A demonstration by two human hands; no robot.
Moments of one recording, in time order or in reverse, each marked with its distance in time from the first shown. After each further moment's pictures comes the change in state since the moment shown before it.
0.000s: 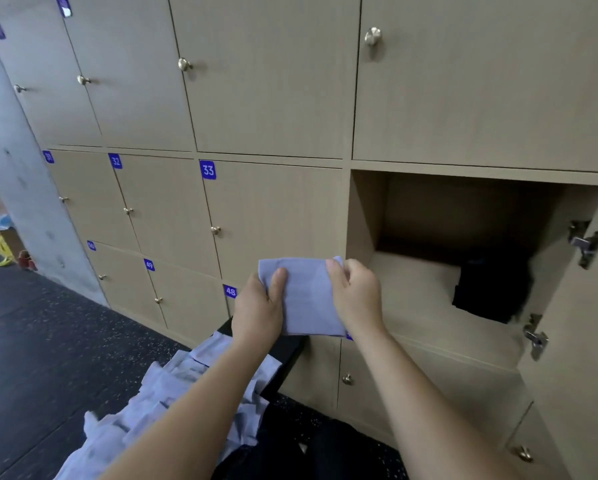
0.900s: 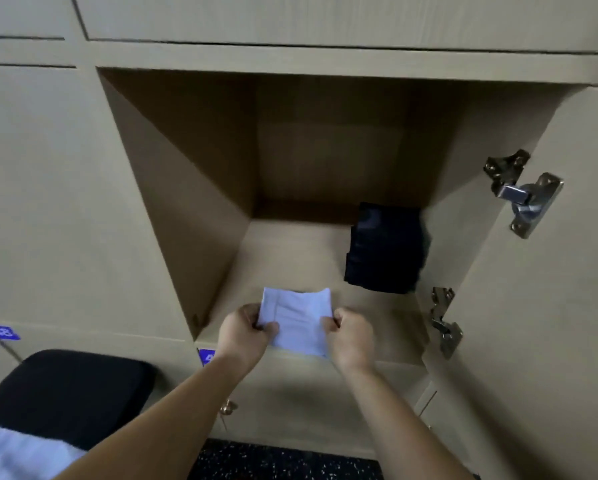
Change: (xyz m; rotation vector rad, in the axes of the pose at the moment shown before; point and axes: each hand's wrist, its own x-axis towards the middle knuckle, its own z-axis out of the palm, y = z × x) left_hand 0.052 -0.039 0.338 -0.083 -0.628 -0.028; right_hand 0.106 0.306 -0.096 -0.555 0.113 0.481
